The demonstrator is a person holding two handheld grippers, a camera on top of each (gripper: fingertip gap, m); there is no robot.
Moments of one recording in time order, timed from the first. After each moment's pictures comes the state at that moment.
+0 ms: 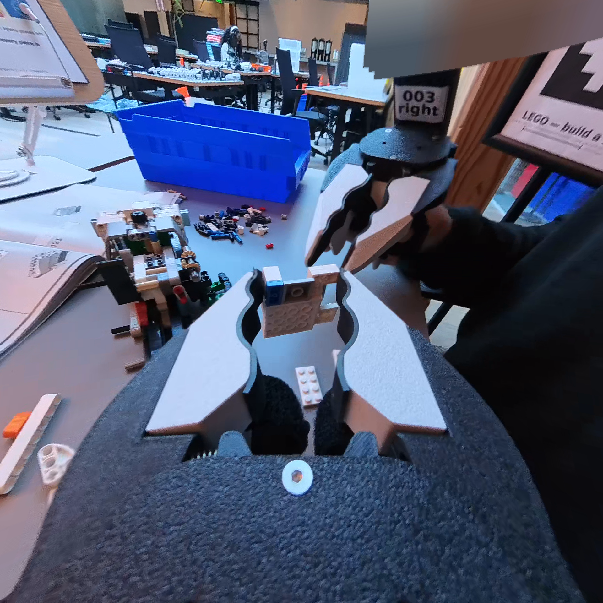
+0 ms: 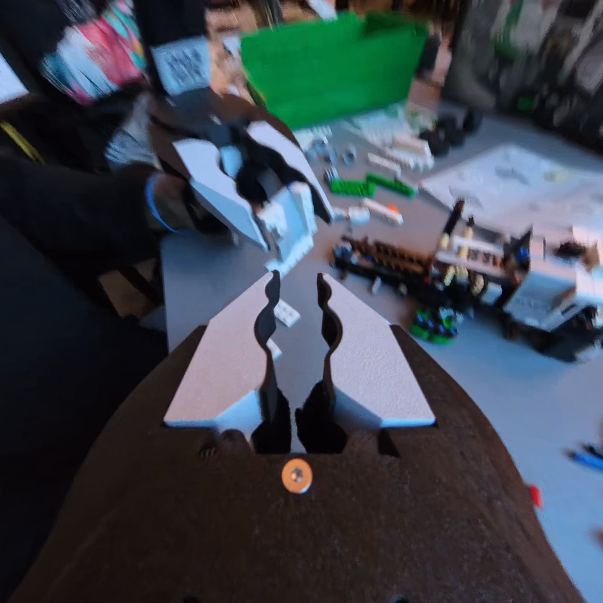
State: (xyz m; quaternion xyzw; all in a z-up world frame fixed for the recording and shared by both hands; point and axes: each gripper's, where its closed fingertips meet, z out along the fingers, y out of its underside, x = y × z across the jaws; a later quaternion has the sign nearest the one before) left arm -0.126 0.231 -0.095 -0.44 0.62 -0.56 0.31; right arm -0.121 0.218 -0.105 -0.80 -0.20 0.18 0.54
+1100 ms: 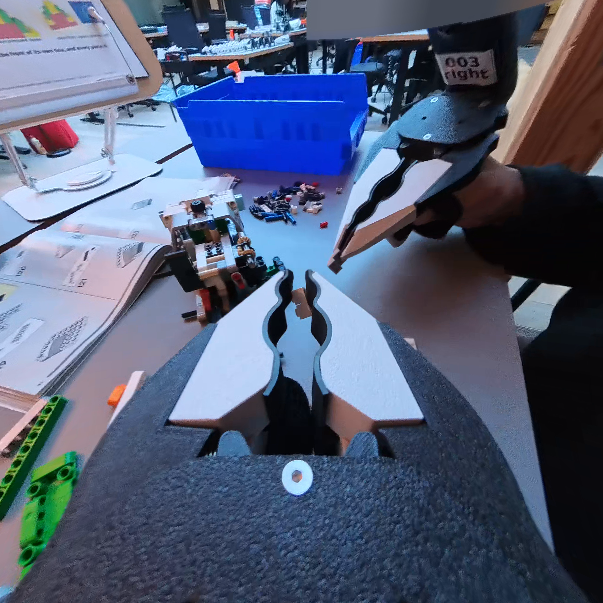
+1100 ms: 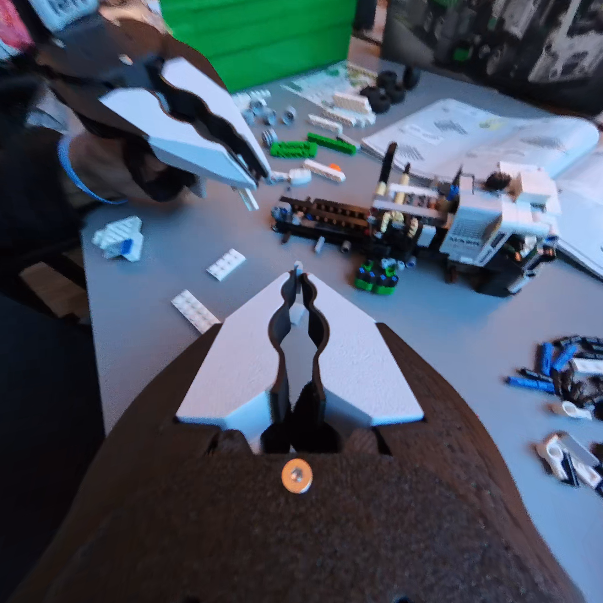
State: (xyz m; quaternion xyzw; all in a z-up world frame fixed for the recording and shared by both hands) left arm -0.111 0.260 -0.109 -0.46 0.65 -0.48 0.38; right arm -0.076 0.224 -0.137 -0.83 -0.15 0.13 0.52
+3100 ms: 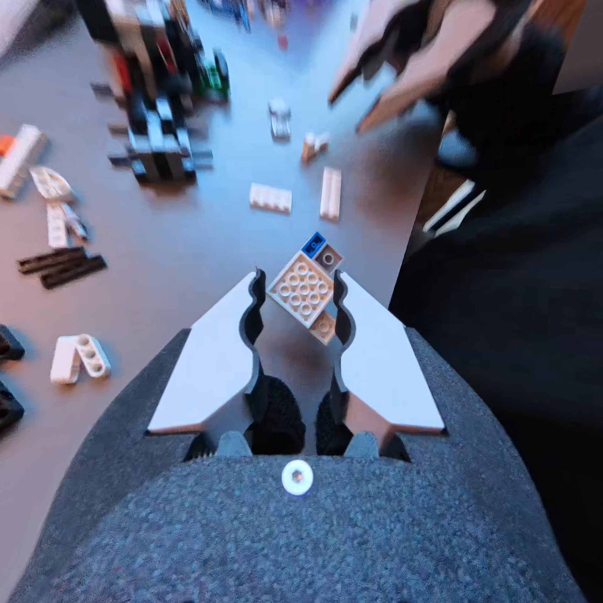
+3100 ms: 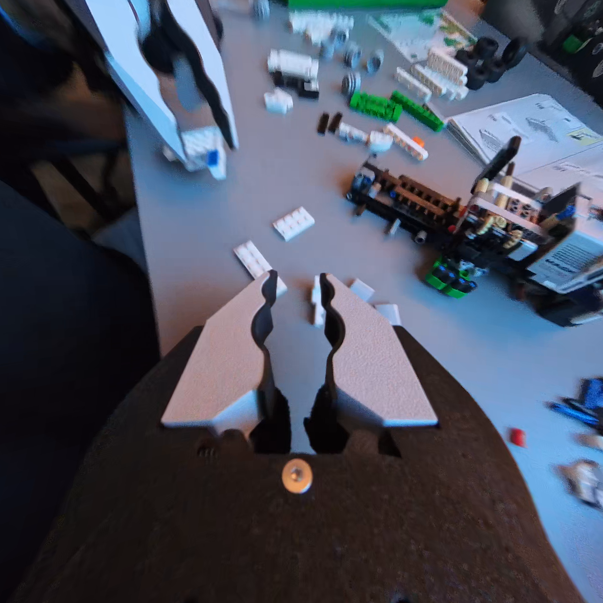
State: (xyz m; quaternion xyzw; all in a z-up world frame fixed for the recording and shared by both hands) left arm -0.238 0.244 -0.166 -0.58 0.67 -0.42 0.20; right arm -0.124 0.191 -0.151 -0.84 -0.27 0.09 0.46
